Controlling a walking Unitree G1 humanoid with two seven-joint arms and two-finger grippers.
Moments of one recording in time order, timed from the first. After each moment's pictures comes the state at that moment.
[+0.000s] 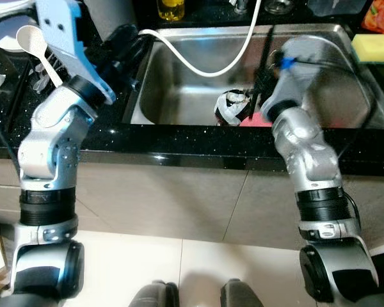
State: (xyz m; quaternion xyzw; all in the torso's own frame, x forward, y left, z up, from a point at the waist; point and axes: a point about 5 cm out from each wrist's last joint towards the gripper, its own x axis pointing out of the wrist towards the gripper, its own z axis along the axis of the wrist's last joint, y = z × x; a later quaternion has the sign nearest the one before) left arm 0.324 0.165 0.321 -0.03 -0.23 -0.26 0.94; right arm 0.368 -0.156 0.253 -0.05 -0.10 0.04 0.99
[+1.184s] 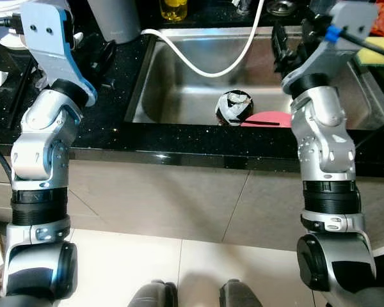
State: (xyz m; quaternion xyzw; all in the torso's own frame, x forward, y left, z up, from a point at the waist) left arm 0.339 0.194 0.303 0.01 -0.18 -0.09 0.98; right arm 0.344 -0.173 0.331 0.03 -0.30 0.02 0.95
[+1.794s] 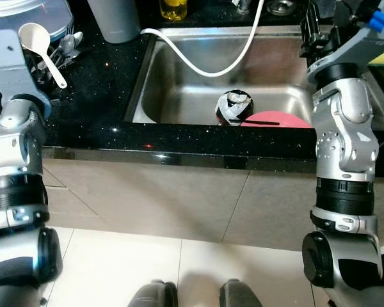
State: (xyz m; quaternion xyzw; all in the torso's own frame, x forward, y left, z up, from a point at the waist) left arm 0.358 0.300 0.258 0.00 0.01 0.24 0.97; right arm 0.335 -0.192 0.343 0.04 -0.32 0.00 0.95
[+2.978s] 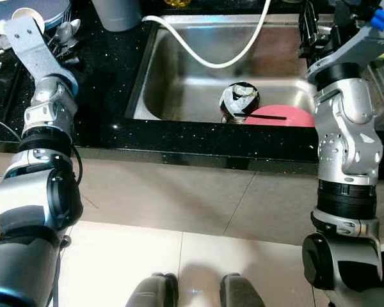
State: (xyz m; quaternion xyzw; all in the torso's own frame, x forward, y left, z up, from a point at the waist) left arm 0.413 0.247 0.280 -0.14 -0.05 0.18 0.97; right arm 0.330 -0.189 0.343 0.04 -0.31 0.00 0.95
